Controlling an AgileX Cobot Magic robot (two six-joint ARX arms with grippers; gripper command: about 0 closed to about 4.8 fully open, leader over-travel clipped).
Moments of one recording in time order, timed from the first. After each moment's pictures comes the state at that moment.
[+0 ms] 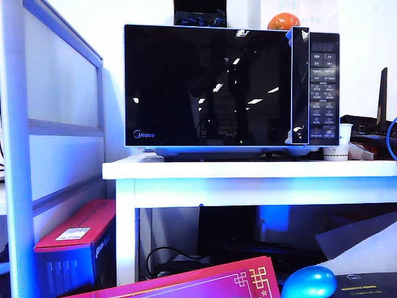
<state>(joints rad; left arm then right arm) -0.53 1.41 2.09 -0.89 -0.09 0.11 0.04 1.21 1.41 -0.21 -0.20 0.05</state>
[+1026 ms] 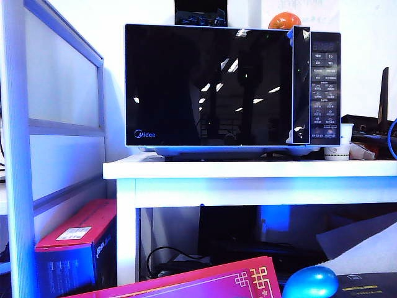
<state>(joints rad) -0.53 1.44 2.09 -0.87 -0.03 0.09 0.11 1.80 1.95 0.10 -0.11 -0.03</state>
